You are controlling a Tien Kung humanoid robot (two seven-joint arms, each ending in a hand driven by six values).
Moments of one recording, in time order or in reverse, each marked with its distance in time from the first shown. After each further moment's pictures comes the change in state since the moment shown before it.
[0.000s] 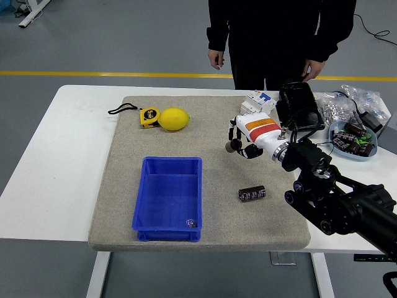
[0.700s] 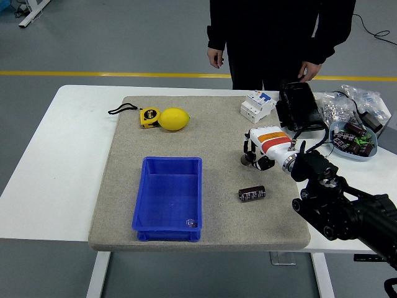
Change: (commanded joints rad) left arm -0.008 -0.005 0.020 0.000 -0.020 -0.001 -0.002; right arm -0.027 0.018 -0.023 -0.171 0.026 -0.001 0.017
